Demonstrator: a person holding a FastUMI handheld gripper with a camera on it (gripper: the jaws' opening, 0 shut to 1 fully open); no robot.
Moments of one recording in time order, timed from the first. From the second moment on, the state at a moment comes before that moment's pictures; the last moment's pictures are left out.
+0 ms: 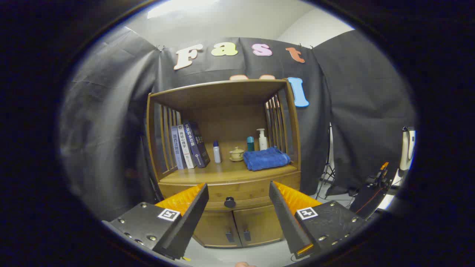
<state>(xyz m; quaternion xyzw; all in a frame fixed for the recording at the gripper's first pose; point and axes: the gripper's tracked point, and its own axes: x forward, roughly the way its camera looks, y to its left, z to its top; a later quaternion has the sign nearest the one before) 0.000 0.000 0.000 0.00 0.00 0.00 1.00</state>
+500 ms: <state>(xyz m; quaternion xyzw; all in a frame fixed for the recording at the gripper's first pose) -0.001 -0.001 -0.007 0.00 0.00 -0.01 1.00</state>
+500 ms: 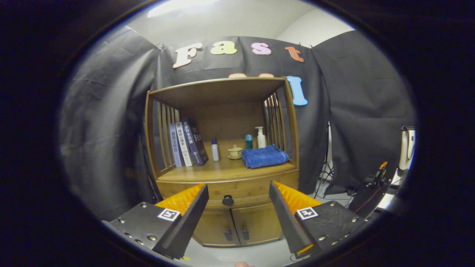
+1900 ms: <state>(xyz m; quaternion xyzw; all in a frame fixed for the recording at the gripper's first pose) 0.091 -0.003 -0.119 -0.02 0.06 -0.01 1.00</state>
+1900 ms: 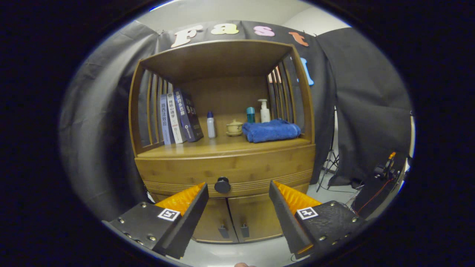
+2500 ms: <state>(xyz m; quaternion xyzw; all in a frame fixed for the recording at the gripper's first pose) 0.186 0.030 -0.166 -0.02 0.06 0.03 1.00</state>
